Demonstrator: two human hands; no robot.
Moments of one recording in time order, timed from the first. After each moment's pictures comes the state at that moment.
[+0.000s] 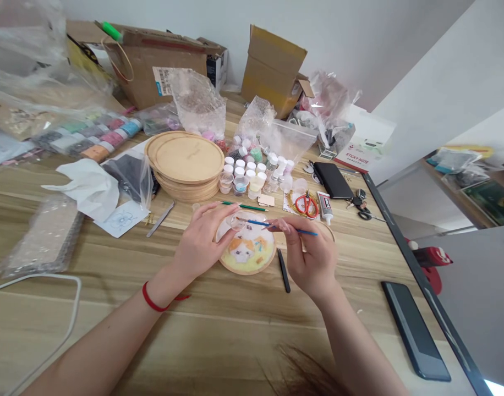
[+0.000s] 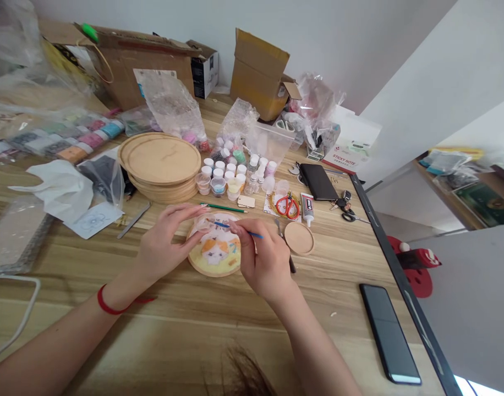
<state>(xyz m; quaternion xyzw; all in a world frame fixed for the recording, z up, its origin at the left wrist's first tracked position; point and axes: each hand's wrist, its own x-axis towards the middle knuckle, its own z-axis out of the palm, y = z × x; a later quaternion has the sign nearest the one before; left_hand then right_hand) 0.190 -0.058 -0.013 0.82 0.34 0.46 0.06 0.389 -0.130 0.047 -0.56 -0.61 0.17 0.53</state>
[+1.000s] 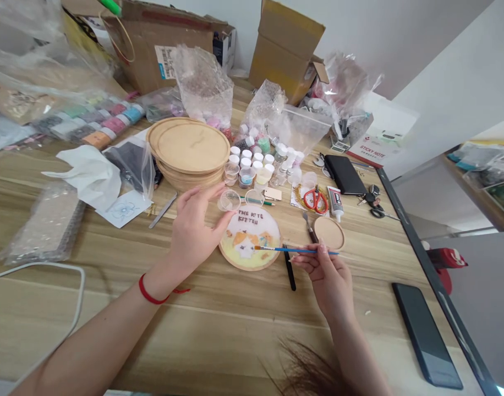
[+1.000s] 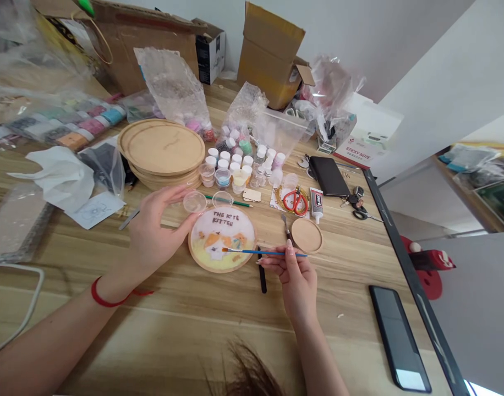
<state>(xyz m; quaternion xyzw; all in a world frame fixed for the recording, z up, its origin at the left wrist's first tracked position) 0.186 -0.056 -0.009 0.75 0.47 0.46 0.04 0.429 -0.176 -0.023 -0.56 -0.24 0.46 0.65</state>
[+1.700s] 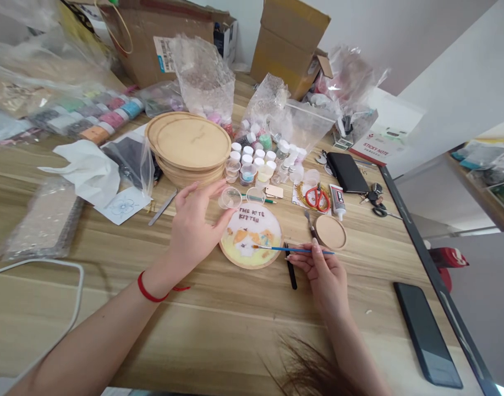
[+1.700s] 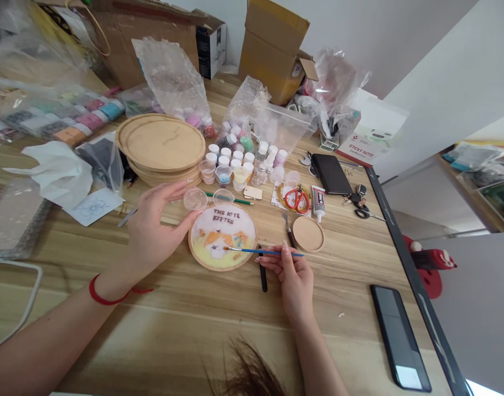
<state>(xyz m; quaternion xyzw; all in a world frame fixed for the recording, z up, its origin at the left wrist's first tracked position) 0.187 -0.053 -0.011 0.76 0.45 0.48 0.01 0.425 -0.176 -0.031 -0.57 -0.21 0.46 0.65</state>
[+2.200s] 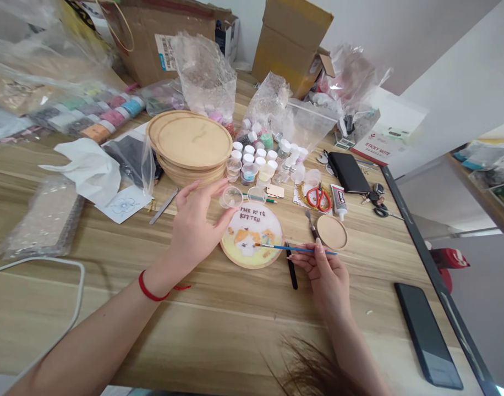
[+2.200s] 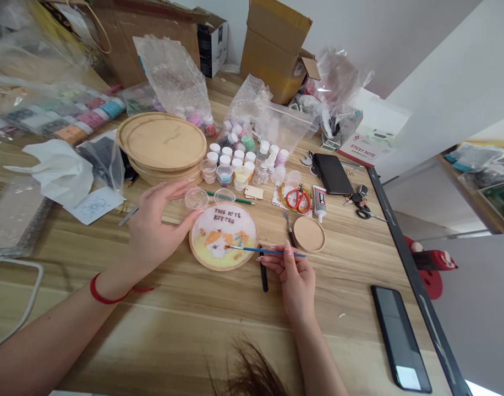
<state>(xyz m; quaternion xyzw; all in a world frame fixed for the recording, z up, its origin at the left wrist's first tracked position) 0.187 -0.051 -0.013 0.76 0.43 0.49 -0.01 0.425 -0.176 -0.030 -0.57 -0.22 0.46 0.65</state>
